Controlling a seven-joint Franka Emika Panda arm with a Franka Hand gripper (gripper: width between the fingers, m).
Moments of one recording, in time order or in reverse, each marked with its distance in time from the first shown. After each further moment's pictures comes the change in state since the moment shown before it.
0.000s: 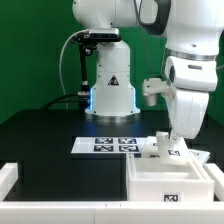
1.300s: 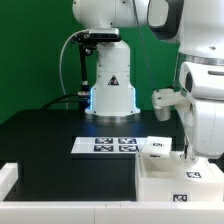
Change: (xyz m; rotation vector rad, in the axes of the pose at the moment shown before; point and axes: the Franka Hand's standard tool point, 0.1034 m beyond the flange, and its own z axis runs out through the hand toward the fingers) arm 0.015 0.087 -0.008 -0.044 0.028 0.005
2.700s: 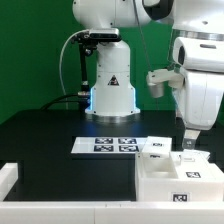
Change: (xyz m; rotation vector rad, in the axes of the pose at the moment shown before) arm -0.013 -0.021 -0.030 -0.028 -0.006 0.024
